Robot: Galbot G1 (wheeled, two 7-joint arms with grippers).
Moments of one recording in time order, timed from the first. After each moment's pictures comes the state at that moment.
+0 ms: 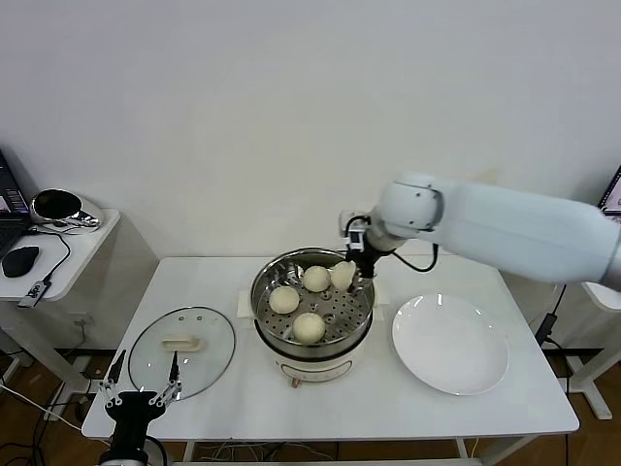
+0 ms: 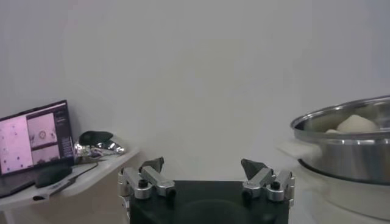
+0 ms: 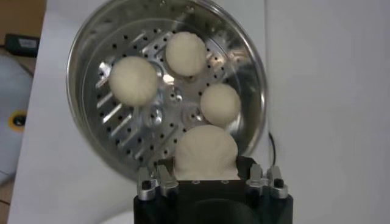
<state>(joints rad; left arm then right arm) 1.77 -1.33 -0.66 -2.11 -0.01 -0.14 -0.17 0.62 0.99 -1.33 1.49 0.58 -0.68 -0.77</state>
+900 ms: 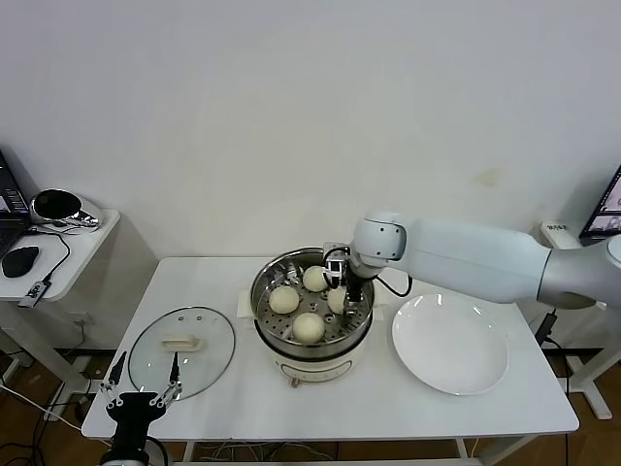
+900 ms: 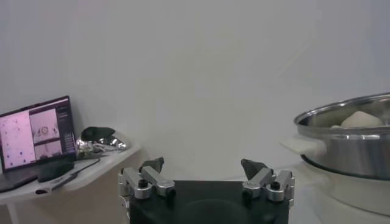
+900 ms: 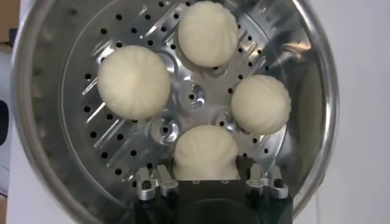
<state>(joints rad) 1.77 -1.33 -0.66 -2.10 -0.01 -0.15 -0.17 0.48 1.07 -1.31 1.37 0.52 -0.72 -0.75</state>
